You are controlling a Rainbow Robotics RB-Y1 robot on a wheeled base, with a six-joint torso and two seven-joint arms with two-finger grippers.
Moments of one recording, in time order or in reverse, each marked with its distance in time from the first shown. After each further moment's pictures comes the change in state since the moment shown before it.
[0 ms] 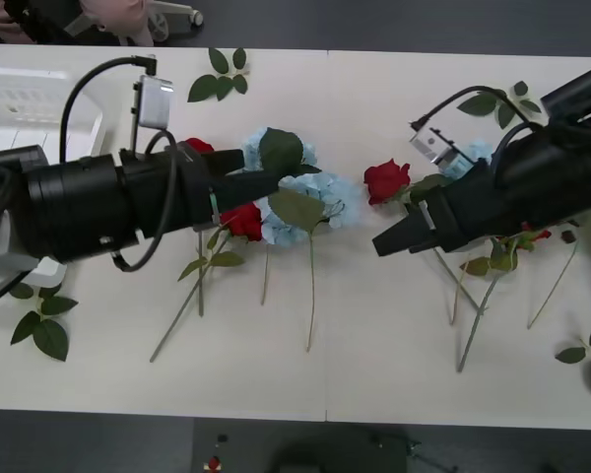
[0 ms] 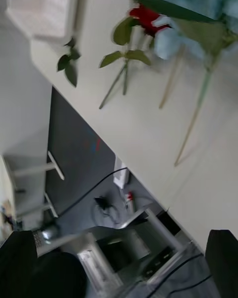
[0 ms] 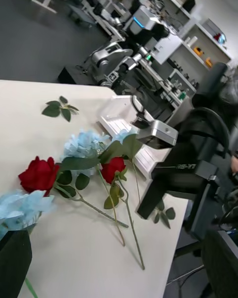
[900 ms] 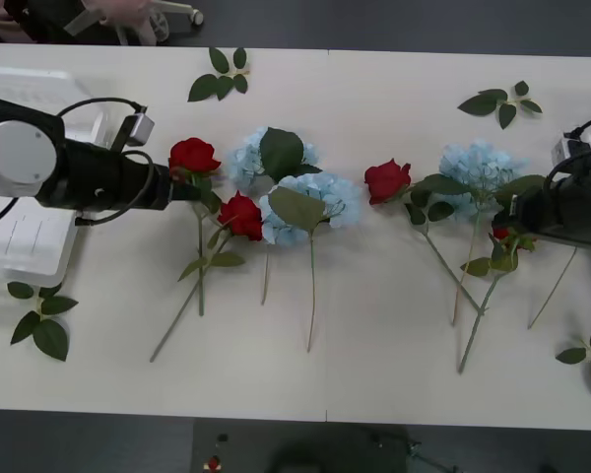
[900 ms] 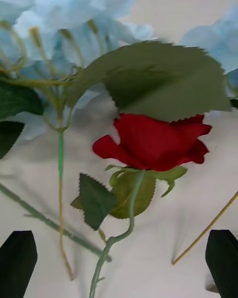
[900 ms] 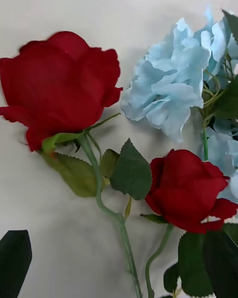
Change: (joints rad) right arm 0.157 -0.064 -0.045 0.024 0.932 -0.068 -0.417; left arm -0.400 -0.099 -0.262 0.759 -0.525 0.344 0.549
